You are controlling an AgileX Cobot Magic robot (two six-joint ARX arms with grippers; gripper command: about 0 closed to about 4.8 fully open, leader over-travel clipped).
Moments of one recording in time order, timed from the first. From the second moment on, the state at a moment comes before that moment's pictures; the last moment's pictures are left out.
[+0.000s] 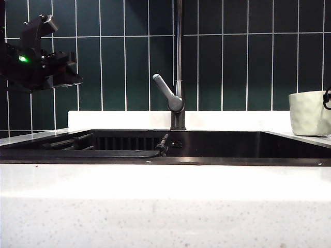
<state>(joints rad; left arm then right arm) -0.08 1.60 0.74 0.84 0.37 -0.07 -0.26 1.79 0.77 0.91 -0.06 0.00</state>
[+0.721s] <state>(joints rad) -0.13 1.60 0.89 0.76 0.45 -0.11 -0.25 1.69 0.76 0.92 -0.11 0.13</state>
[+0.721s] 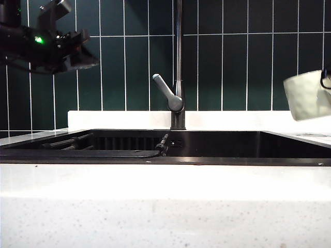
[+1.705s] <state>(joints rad) -0.16 1.97 1.30 0.70 0.74 -0.11 0.22 1.70 1.28 0.35 -0.24 0.12</state>
